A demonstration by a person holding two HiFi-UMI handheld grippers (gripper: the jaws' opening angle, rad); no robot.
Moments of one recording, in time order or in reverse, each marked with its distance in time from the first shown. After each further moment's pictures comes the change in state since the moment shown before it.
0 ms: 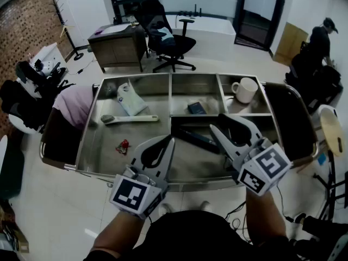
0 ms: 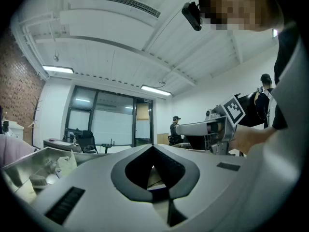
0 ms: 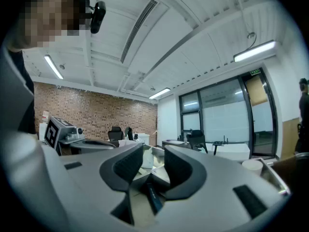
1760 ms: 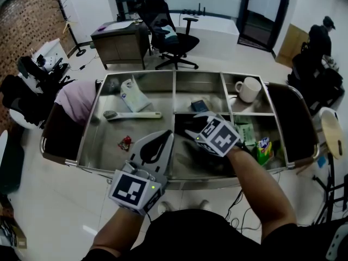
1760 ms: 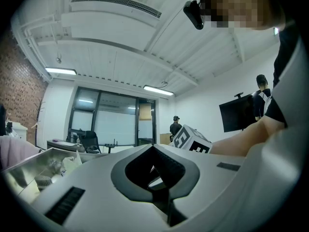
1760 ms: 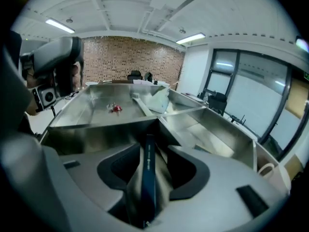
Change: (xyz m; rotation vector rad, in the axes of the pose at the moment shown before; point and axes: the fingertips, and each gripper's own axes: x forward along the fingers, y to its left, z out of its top) left arm -0.005 0.013 -0.001 -0.001 -0.005 0.031; right arm 0.114 -0.002 -0.161 -0.277 0.649 0.192
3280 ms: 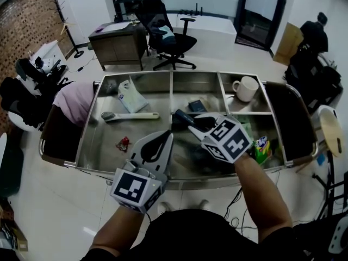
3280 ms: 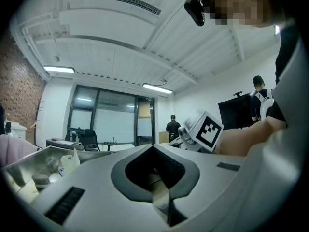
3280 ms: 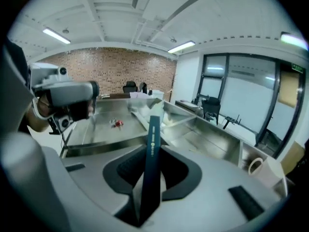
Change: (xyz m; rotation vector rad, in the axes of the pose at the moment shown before) left arm 0.008 -0.003 -0.007 0.002 0.025 -0.010; right arm -0.052 0.002 0.022 0.094 -0.105 -0.026
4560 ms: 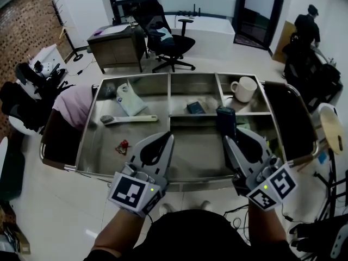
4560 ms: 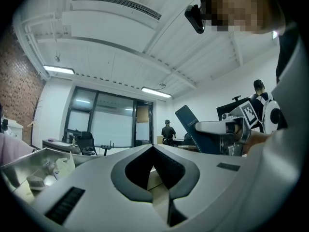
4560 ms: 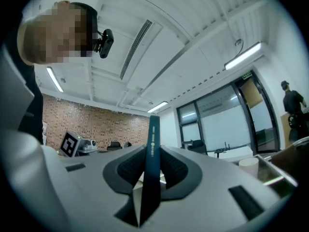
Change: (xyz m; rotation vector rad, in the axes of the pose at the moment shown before) left arm 0.002 -0.010 0.015 -0.011 -0.052 -0.029; right arm -0.179 0.017 0.032 0.254 -0.736 -0.146
